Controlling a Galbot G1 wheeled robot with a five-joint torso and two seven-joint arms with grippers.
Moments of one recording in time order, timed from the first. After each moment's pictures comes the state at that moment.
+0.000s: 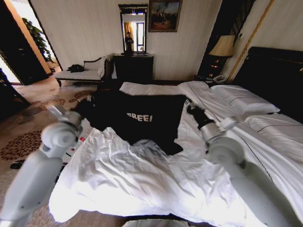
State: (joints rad) left arm 0.72 -0.74 -0.52 -2.10 -1.19 0.31 -0.33; right arm -0.93 0.73 0.47 2.34 1.16 -0.11 0.37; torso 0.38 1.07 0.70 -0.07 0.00
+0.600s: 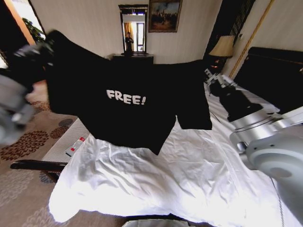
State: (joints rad) left arm 1.08 -0.48 -1.28 -2.39 -1.61 0.31 -0.35; right arm -0.89 0.52 0.72 2.51 1.49 -0.11 0.38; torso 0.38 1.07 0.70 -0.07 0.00
